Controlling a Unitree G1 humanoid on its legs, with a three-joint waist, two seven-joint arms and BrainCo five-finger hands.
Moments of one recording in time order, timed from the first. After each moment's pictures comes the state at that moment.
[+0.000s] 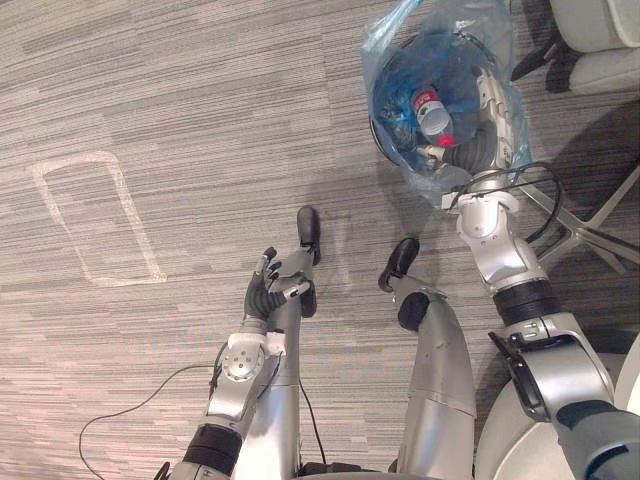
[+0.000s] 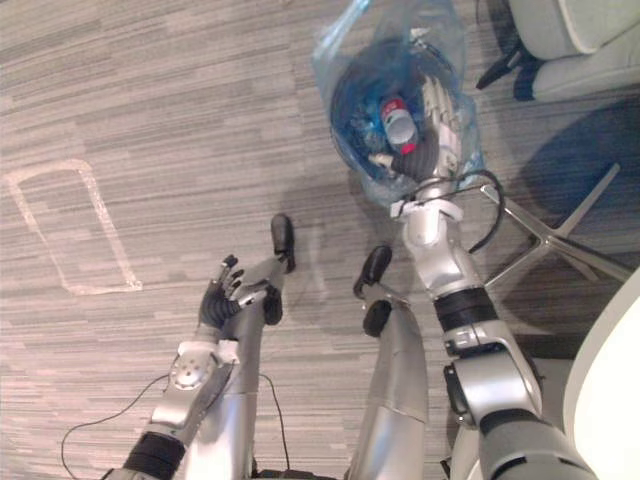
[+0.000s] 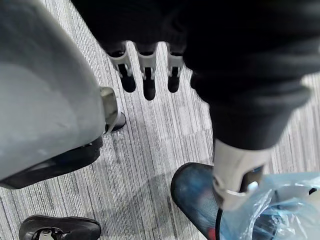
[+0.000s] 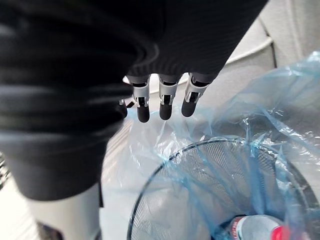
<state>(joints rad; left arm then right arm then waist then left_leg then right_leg) -0.08 0.11 -0.17 0.29 -0.10 -0.23 0.15 -0.81 -0.46 0.19 0.50 -0.48 -0.07 -0.45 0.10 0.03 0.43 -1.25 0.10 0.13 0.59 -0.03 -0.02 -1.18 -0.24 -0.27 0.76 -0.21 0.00</state>
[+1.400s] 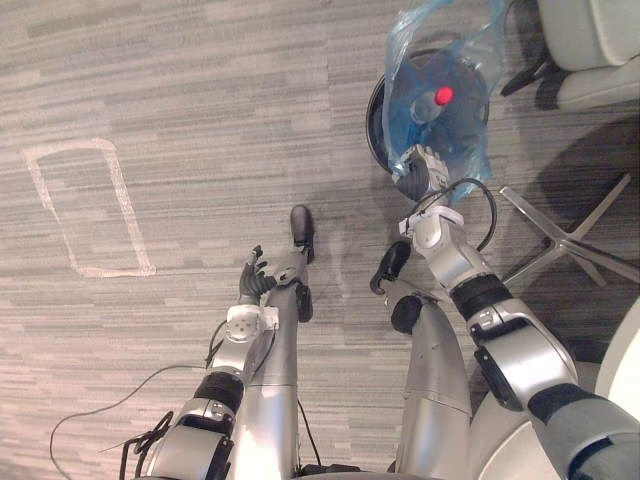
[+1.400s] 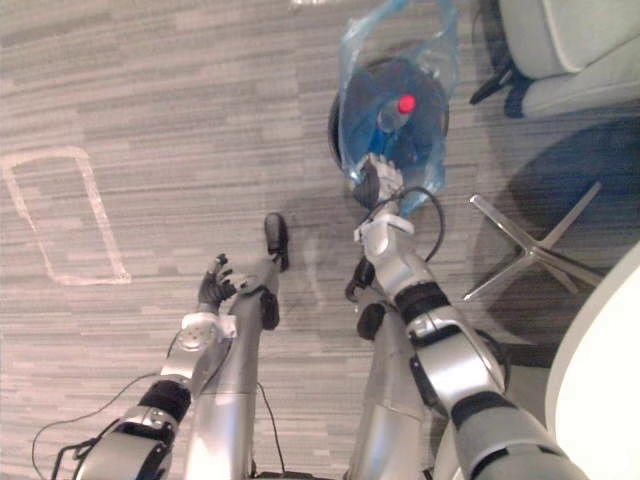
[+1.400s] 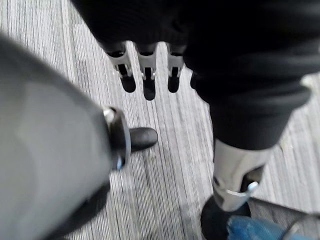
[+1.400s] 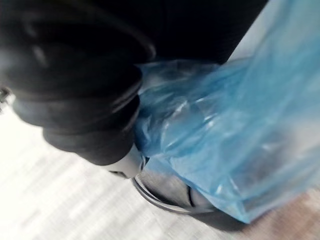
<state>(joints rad) -0.36 0.10 -0.10 0.75 -0.11 -0.18 0.21 -0.81 -0.30 0.31 0.63 -0.45 0.00 -0.41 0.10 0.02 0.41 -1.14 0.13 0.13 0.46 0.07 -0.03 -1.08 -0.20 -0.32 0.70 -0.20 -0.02</state>
